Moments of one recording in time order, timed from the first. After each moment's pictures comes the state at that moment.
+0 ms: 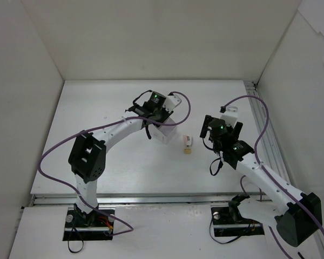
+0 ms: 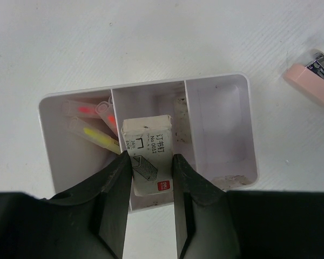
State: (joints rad) left arm -0.65 1.92 1.61 -0.45 -0.05 0.28; right arm 0.50 1.06 0.78 -0.34 0.65 0.46
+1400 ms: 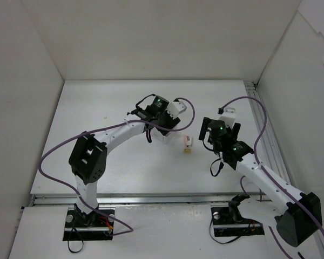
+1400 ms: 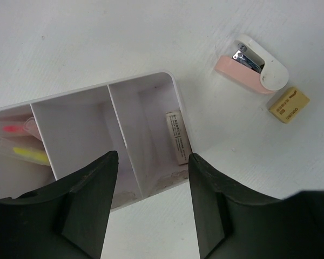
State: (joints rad) left arm -0.69 1.91 1.57 -0.45 0.11 0.27; right arm 0.50 1.06 0.76 -0.35 0.61 0.45
